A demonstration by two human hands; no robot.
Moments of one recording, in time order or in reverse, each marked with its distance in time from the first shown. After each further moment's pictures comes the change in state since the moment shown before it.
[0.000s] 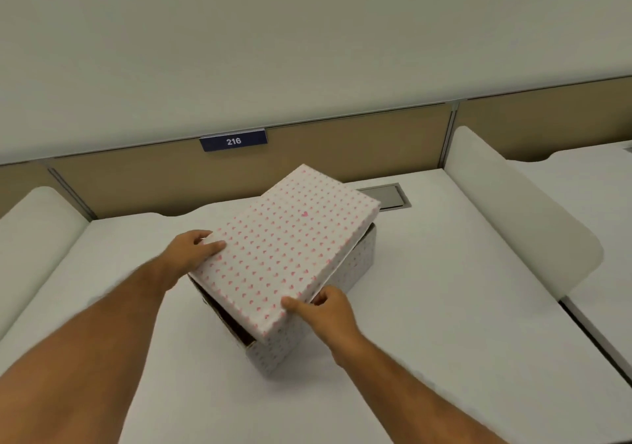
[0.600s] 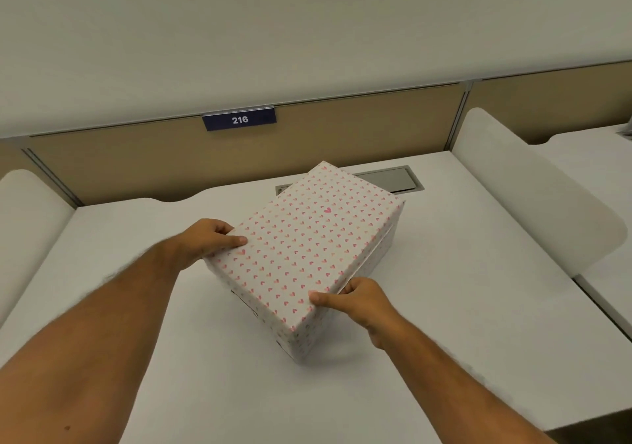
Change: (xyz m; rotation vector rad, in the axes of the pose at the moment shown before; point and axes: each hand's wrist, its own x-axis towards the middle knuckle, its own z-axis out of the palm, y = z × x) left_hand 0.056 -0.033 -0.029 0.077 -0.323 -0.041; right_hand 0.006 -0.010 0.025 -0.005 -0.014 0.146
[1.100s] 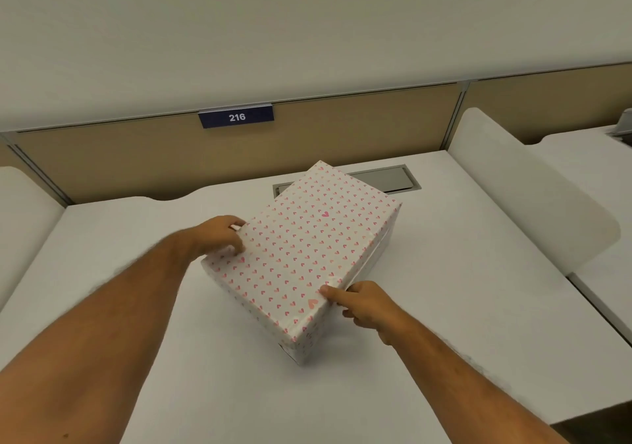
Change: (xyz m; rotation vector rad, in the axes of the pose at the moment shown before) left_hand 0.011 0.022 0.007 0.225 -0.083 -0.019; right_hand 0.013 0.007 -0.005 -0.206 0.024 0.088
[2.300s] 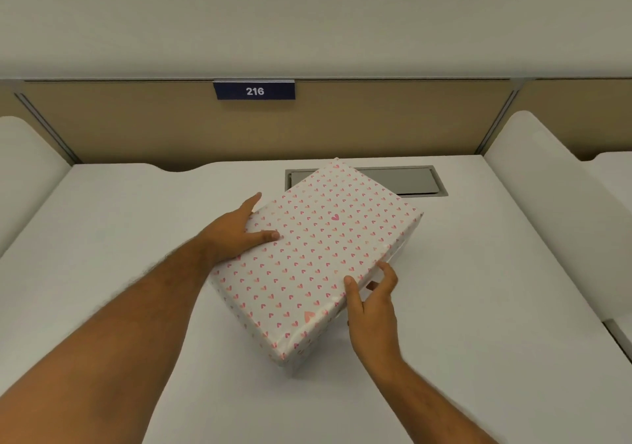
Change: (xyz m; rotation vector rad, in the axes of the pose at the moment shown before) left_hand 0.034 -0.015 0.049 0.026 0.165 0.151; right_hand 0.018 0.016 0.012 -0.037 0.341 -0.317
